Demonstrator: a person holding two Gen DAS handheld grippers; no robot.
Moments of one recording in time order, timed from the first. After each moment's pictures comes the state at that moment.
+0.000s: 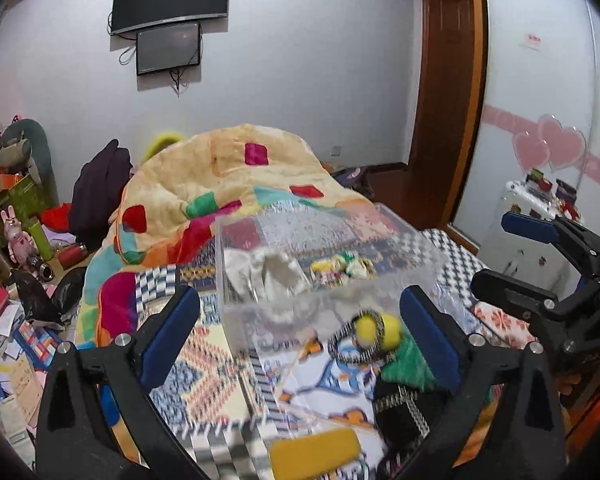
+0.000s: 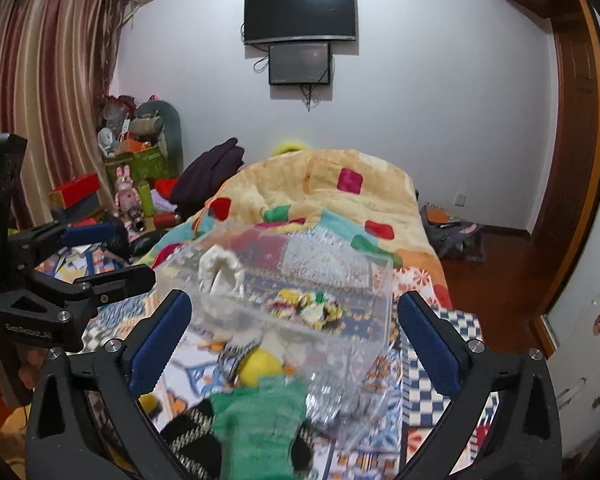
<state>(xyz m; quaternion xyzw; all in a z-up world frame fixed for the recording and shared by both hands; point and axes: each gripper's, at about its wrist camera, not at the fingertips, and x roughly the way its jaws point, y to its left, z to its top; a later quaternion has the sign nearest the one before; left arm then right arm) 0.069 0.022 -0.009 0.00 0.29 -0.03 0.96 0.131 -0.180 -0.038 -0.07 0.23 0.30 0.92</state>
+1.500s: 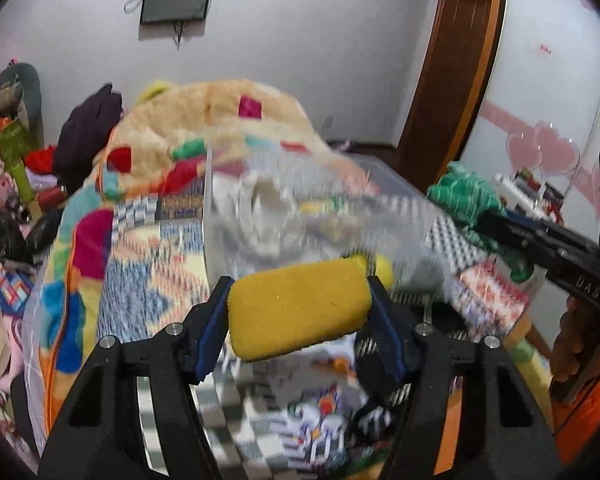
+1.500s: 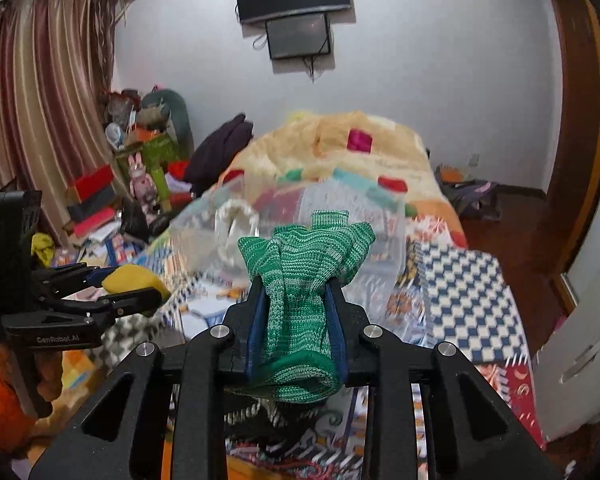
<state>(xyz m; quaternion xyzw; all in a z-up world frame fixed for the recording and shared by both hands) 0.058 0.034 -0.041 -0.08 0.33 -0.05 0.94 0.122 -0.200 -0.063 -0.03 0.27 0.32 0.91</state>
